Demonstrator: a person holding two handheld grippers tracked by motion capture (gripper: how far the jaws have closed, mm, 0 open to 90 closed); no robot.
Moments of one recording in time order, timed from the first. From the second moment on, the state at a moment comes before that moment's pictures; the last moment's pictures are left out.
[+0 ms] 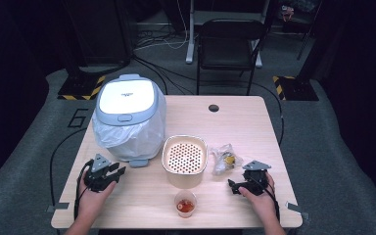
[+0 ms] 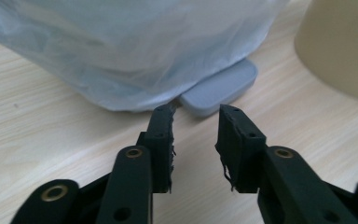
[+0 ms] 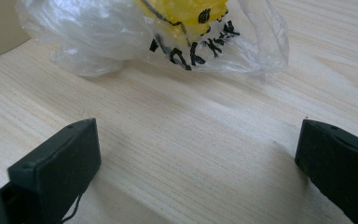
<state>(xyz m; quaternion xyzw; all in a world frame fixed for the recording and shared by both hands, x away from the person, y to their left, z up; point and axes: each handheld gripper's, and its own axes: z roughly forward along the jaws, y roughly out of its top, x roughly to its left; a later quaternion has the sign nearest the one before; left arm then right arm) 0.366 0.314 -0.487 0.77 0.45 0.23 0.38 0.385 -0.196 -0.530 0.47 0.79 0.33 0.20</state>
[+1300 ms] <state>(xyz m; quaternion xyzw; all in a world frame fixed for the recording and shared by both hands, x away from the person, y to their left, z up) 0.396 0.249 -0.503 0.77 0.46 0.28 0.35 0.384 -0.195 -0.530 0.47 0.79 0.34 0.19</state>
